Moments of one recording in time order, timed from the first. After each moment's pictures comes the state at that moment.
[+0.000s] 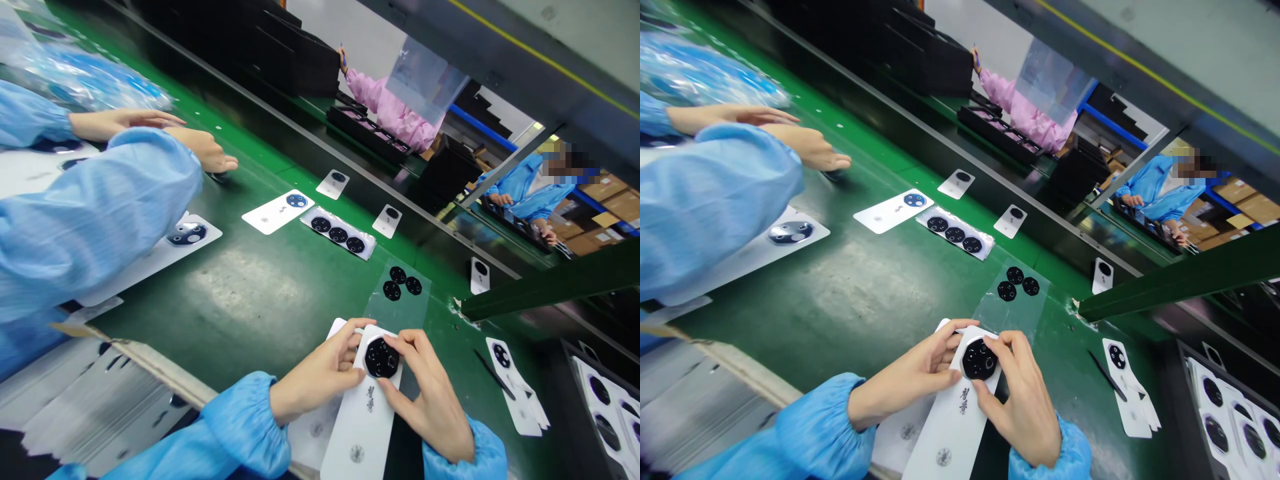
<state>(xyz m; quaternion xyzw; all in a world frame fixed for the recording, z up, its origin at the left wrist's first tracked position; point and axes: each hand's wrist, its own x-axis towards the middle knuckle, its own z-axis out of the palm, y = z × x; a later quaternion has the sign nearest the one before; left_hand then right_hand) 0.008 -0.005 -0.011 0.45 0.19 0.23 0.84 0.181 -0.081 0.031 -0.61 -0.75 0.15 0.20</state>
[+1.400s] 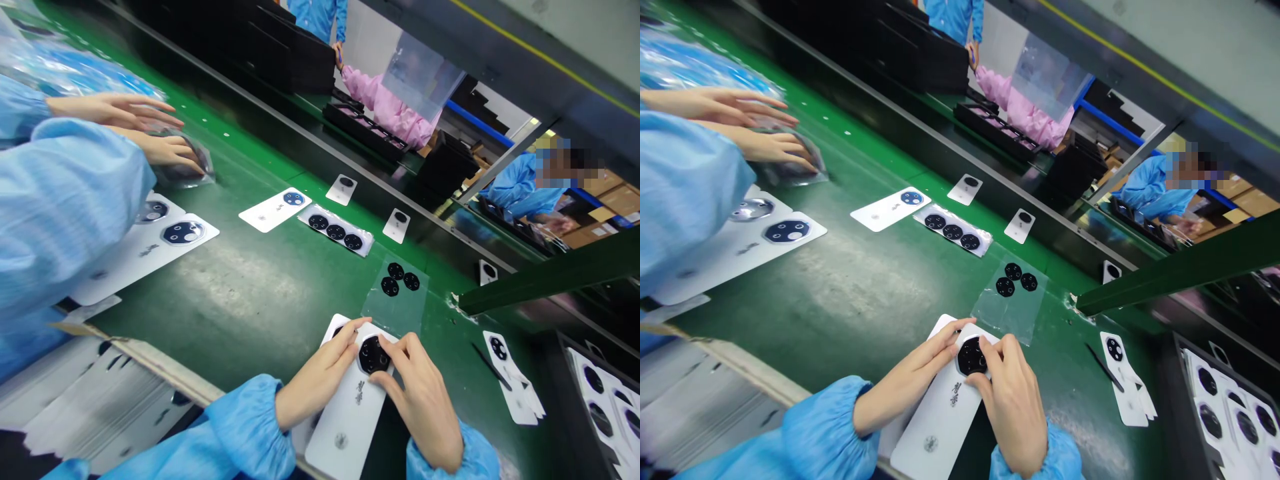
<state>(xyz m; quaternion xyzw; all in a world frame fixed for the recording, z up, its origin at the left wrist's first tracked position) 0.008 -0.018 -0.014 0.56 0.32 0.25 0.73 0.164 -0.087 0.023 -0.64 -0.75 0.03 0.17</state>
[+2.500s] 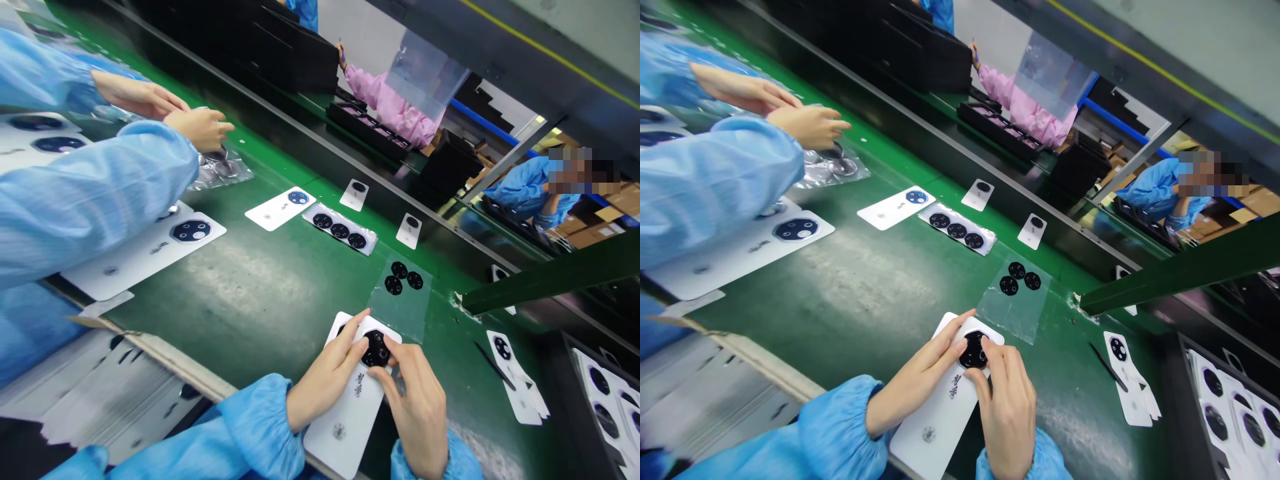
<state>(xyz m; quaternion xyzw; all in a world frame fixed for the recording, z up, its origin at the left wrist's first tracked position) 0.011 -0.023 -0.017 0.59 0.35 0.27 0.68 0.147 -0.097 0.007 -0.65 -0.71 -0.04 0.28</state>
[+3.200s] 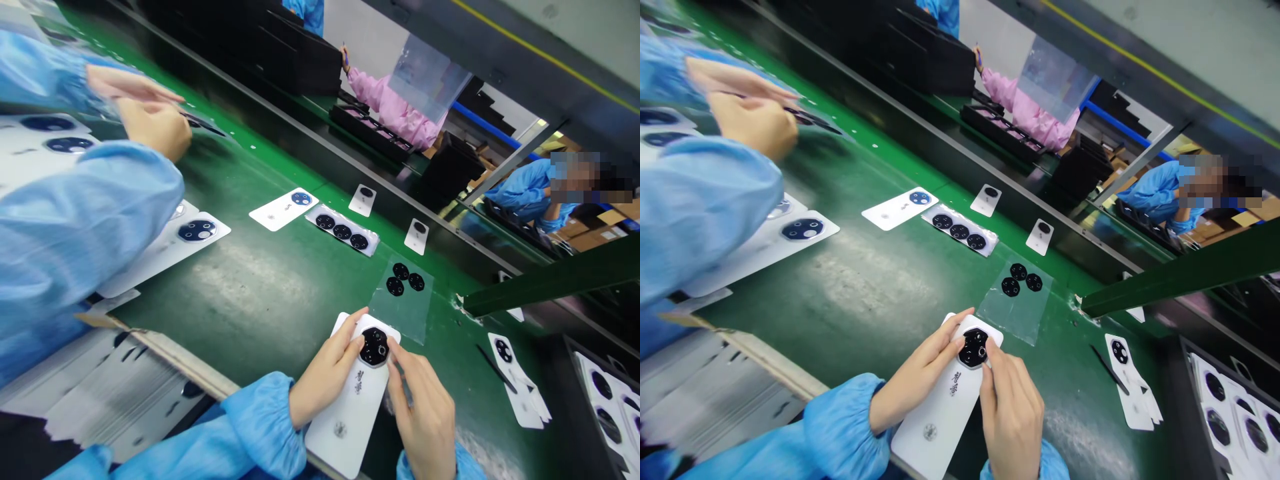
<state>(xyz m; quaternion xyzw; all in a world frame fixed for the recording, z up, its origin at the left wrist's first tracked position) 0.012 -0.022 -0.023 0.56 0.36 0.30 0.69 0.148 -0.101 0.012 -0.61 -0.72 -0.05 0.33</state>
